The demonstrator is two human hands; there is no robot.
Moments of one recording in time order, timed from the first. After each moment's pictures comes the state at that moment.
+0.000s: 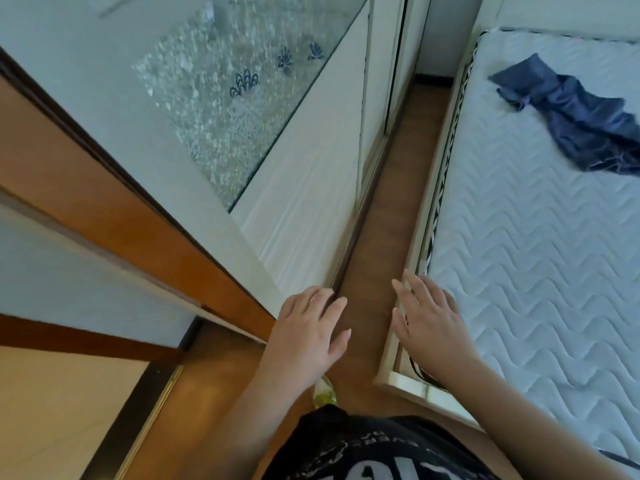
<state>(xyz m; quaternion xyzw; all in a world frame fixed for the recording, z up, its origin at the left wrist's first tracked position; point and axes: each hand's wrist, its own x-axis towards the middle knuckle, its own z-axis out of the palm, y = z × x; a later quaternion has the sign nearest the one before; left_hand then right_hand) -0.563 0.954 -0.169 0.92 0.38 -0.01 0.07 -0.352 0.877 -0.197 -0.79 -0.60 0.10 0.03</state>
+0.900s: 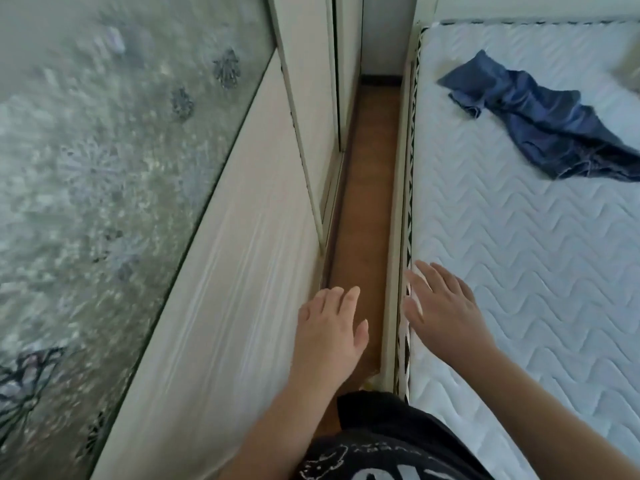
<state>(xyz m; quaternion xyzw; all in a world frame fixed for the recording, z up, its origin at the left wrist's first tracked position) -0.347 1.142 -0.208 0.91 0.40 -0.01 0.13 -0.167 1.052 -0.200 -0.85 -0.51 0.13 0.04</state>
